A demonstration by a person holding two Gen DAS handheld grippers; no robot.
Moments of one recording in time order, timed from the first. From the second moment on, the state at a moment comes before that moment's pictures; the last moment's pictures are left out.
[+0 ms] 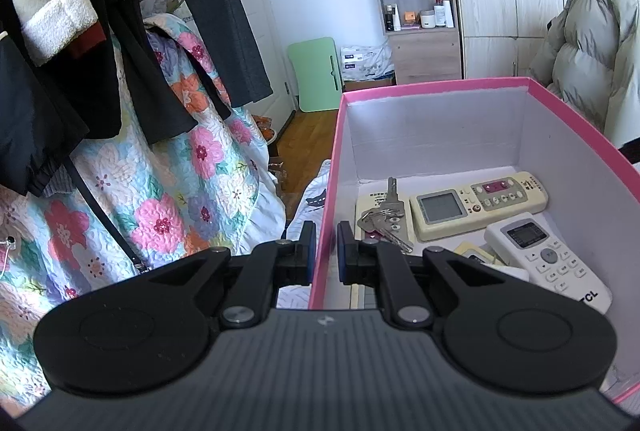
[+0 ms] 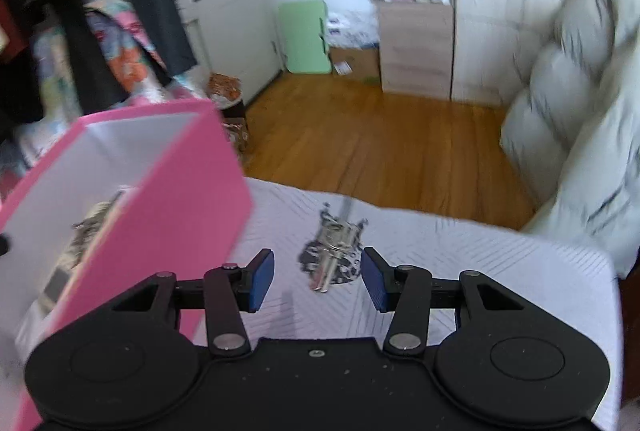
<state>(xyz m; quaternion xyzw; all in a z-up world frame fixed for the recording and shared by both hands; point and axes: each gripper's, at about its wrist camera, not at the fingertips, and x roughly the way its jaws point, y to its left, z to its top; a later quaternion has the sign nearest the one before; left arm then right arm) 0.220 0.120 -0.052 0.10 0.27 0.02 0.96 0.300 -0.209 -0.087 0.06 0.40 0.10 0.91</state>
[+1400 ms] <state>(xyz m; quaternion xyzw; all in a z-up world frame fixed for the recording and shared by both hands) 0.221 0.121 -0.053 0.09 0.27 0.02 0.96 0.235 -0.120 0.039 0.04 0.22 0.27 0.94</state>
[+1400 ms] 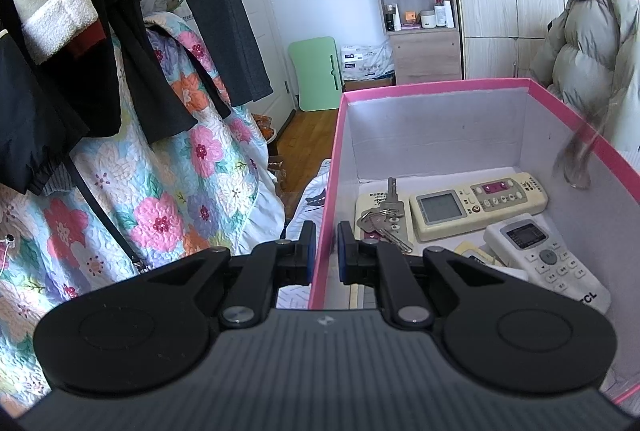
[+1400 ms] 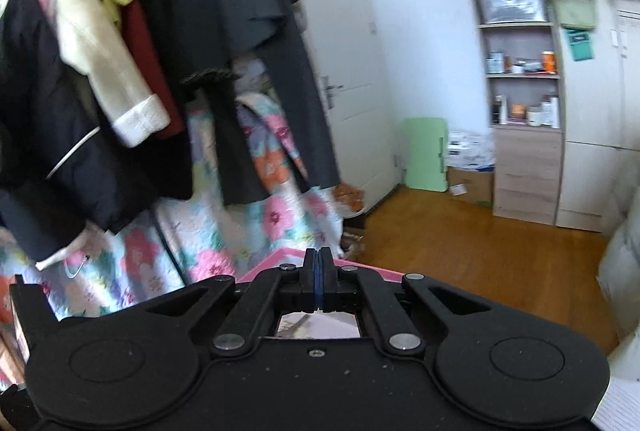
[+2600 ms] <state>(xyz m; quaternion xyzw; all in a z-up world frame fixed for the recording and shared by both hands) 0.223 0.137 -0.049 0.05 0.31 0.02 0.95 0.171 -0.144 0.001 0.07 0.29 0.20 0.93</state>
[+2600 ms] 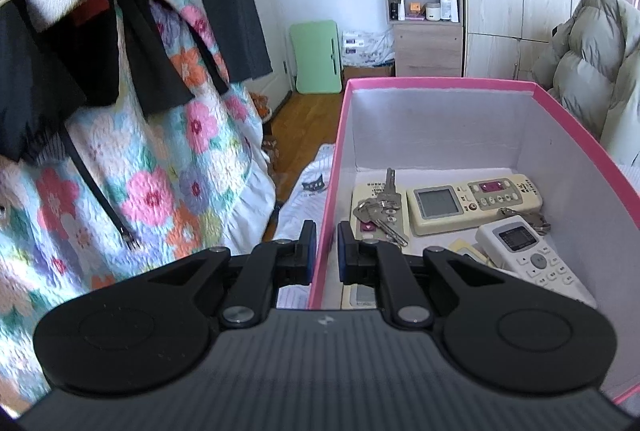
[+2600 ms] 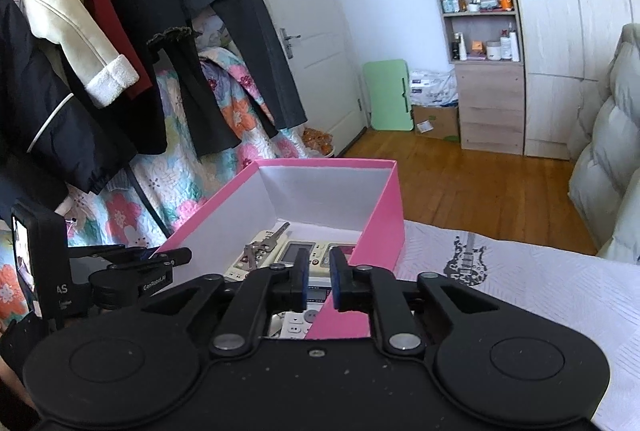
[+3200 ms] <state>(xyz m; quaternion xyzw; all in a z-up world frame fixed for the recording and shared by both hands) 0.150 0.136 0.006 0.03 0.27 0.02 0.96 0.109 -0.141 0.024 0.05 0.25 0.18 0.95</state>
